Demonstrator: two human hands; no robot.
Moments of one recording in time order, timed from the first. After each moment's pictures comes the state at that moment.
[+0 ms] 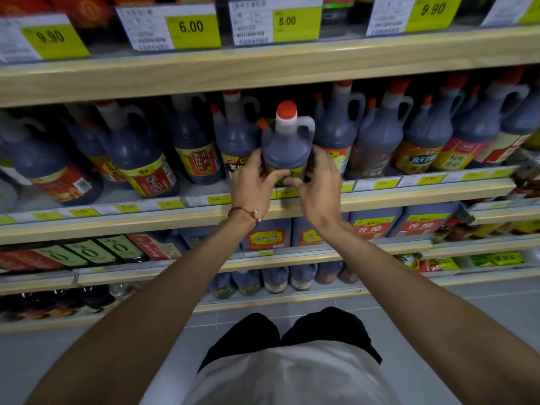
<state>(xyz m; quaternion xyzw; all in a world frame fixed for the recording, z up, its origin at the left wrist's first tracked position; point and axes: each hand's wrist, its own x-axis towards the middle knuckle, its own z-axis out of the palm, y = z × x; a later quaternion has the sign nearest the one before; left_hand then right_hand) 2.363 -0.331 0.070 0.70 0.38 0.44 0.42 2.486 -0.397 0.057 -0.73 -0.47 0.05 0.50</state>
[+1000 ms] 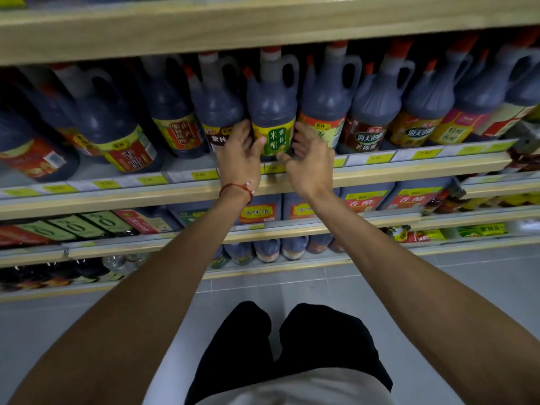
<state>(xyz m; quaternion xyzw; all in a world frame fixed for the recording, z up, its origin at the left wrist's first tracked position) 2.378 -0.336 0.074 0.65 0.43 0.44 0.44 2.487 -0.400 0.068 -0.73 -0.40 0.19 0.52</state>
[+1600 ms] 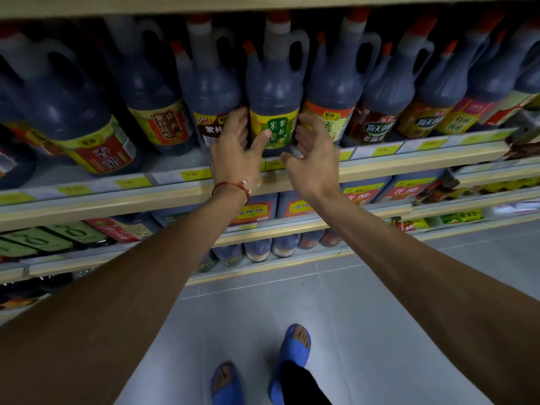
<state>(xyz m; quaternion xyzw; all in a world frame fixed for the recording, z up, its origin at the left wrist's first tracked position) 2.372 -0.316 0.052 0.65 0.39 0.43 0.50 2.469 -0.396 0.062 -0.73 -0.37 0.19 0.53</state>
